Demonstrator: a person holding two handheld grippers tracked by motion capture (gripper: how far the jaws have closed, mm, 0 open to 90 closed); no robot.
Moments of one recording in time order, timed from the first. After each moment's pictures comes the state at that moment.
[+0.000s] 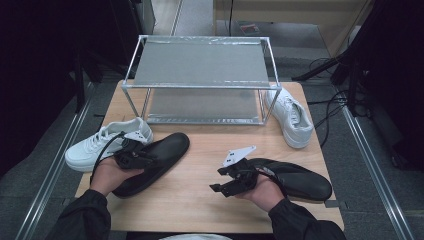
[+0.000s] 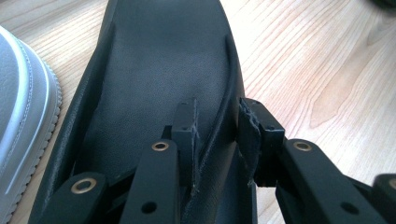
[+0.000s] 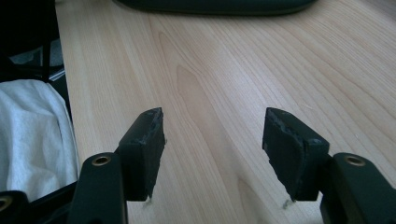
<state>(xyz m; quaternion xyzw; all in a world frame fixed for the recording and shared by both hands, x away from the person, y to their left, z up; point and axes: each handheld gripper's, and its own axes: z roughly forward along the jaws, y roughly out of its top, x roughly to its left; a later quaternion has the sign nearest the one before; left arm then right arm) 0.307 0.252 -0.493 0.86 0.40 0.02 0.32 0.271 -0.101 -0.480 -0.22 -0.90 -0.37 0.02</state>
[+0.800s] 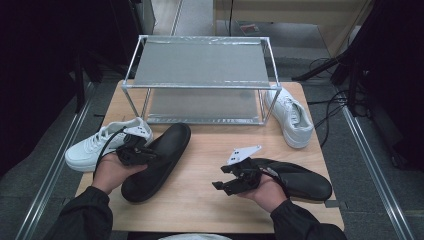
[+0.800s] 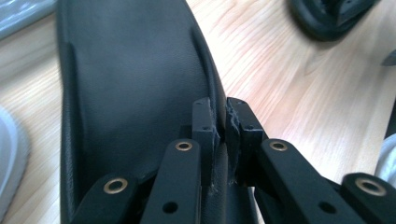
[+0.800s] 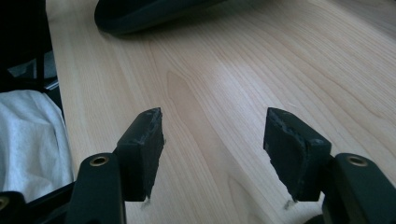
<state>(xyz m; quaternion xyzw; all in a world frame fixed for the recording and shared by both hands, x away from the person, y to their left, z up) 0.304 0.232 -0.462 0.86 0.36 0.00 0.36 0.271 -0.110 -0.479 -0.24 -0.89 -0.39 0.00</state>
